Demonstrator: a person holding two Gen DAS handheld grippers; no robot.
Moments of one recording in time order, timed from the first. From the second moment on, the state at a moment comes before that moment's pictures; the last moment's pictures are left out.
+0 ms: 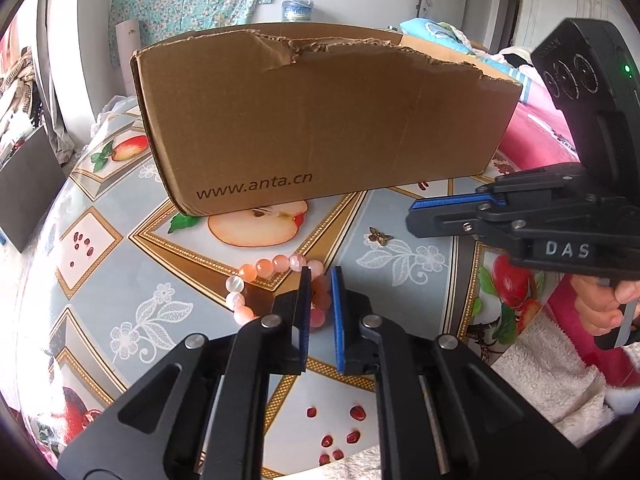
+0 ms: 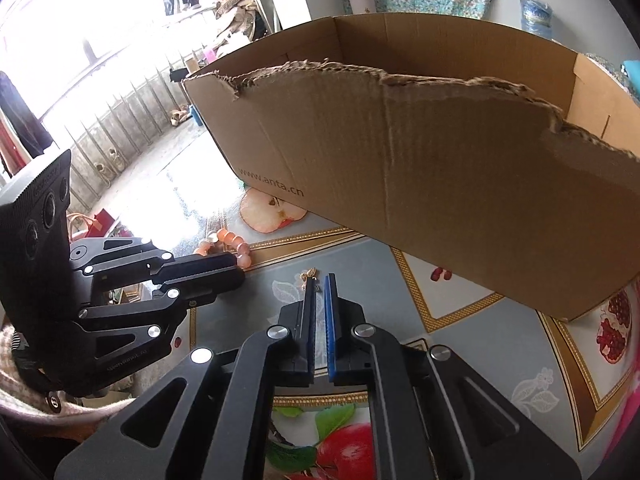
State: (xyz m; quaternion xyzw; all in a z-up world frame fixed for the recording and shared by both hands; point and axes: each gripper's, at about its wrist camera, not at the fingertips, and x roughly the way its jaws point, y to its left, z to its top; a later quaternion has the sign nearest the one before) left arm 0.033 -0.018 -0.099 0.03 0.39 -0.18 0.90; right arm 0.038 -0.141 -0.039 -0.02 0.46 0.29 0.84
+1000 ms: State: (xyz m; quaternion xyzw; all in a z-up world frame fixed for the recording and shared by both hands) left arm 0.020 -0.008 -0.092 -0.01 0.39 -0.19 0.90; right arm 0.030 -0.162 -0.018 0.01 0.45 0.27 0.85
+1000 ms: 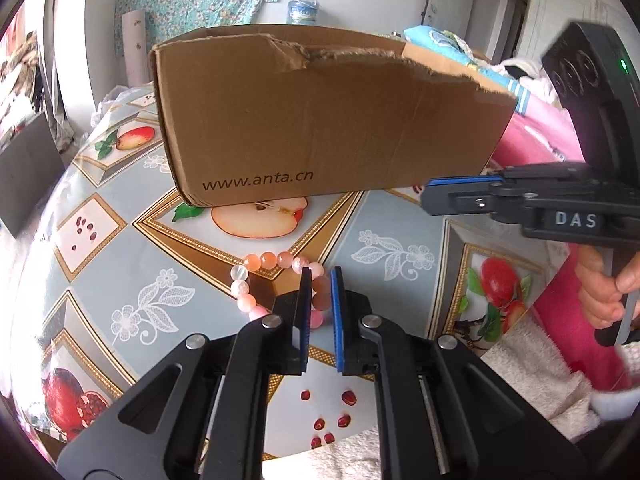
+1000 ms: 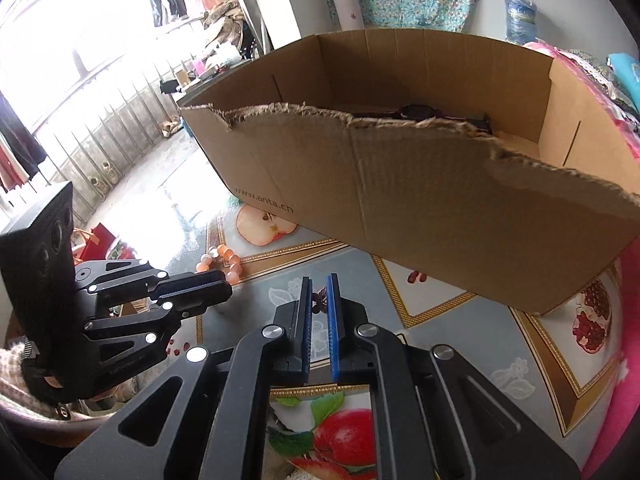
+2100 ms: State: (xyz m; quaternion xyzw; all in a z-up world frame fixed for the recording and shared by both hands) left arm 0.207 -0.021 0.029 0.06 0.45 -0.22 0.86; right arm 0.234 -0.148 0.010 0.03 0.59 0.30 0.75
